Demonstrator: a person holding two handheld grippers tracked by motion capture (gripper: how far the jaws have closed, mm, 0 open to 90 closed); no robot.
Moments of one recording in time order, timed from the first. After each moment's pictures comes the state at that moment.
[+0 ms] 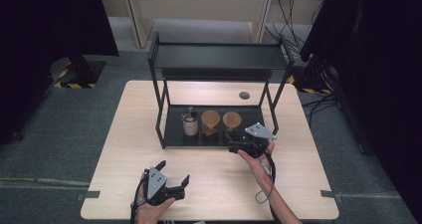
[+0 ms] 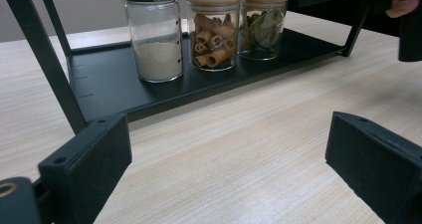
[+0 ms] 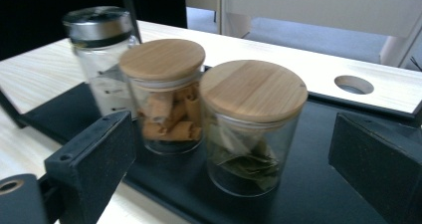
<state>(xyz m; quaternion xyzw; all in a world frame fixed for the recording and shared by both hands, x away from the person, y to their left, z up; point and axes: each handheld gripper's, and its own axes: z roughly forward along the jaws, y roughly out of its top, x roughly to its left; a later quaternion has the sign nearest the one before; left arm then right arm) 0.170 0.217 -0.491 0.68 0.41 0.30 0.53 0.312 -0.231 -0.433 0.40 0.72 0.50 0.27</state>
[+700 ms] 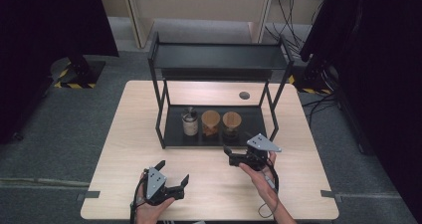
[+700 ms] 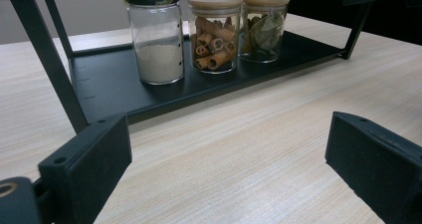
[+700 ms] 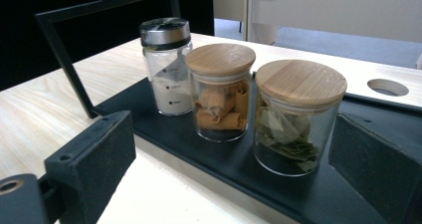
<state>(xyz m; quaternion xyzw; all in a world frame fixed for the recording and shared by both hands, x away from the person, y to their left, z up) 0.169 0.218 -0.491 0.68 0.41 0.30 0.53 0.277 -0.245 -0.435 0.37 0.72 0.54 0.24</state>
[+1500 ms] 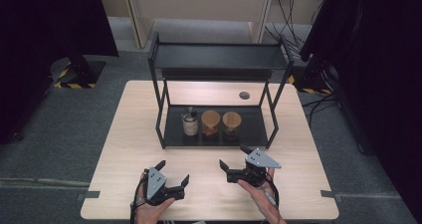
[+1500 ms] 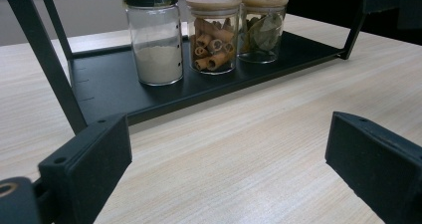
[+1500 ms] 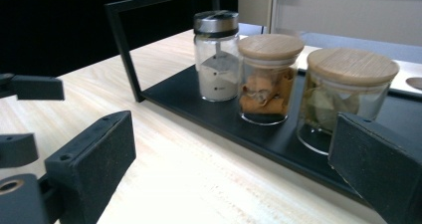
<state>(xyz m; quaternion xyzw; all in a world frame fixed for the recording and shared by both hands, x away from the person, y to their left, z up) 0.169 0.218 -0.491 0.68 0.41 0.30 0.53 0.243 -0.247 -0.447 0.34 0.73 0.56 0.22</state>
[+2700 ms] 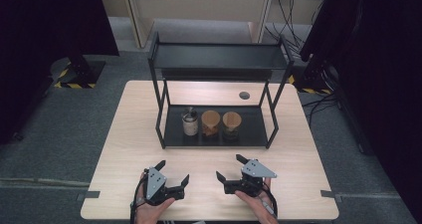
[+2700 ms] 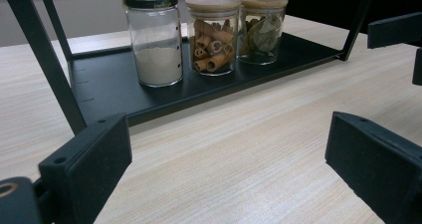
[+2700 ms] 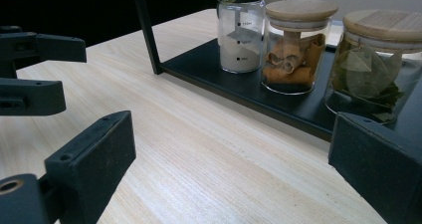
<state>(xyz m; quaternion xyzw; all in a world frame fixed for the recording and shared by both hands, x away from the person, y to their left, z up) 0.169 0.218 -0.490 0.68 0.41 0.30 0.53 0.232 -0.246 -0.463 0.33 0.74 0.55 0.20</state>
